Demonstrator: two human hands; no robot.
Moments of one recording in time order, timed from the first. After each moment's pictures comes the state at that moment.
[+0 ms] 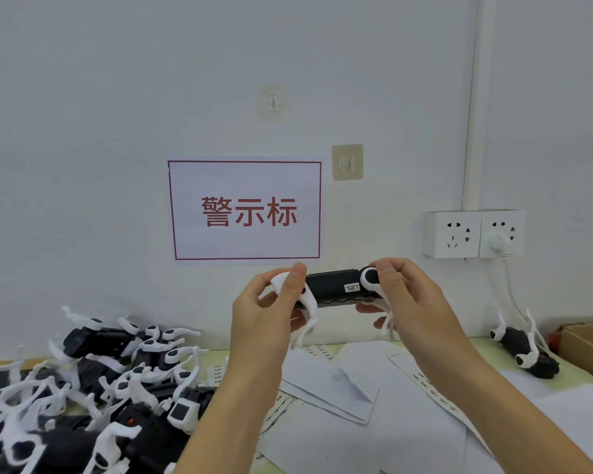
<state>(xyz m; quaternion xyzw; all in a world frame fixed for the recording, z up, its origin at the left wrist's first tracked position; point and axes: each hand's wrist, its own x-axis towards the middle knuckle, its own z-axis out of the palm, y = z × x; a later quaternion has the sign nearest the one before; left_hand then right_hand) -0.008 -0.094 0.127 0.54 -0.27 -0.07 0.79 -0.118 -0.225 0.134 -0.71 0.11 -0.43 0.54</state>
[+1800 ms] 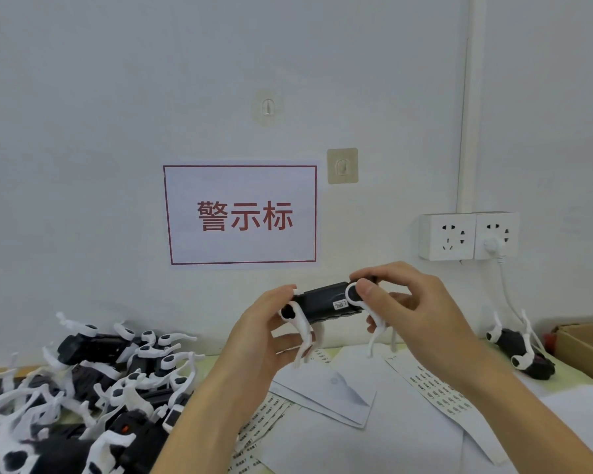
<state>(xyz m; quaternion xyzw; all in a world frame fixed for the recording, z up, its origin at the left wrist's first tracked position) 0.001 -0.079 0.126 0.53 -0.26 -0.24 0.77 -0.136 -0.225 0.145 -0.77 0.03 -0.42 0.48</state>
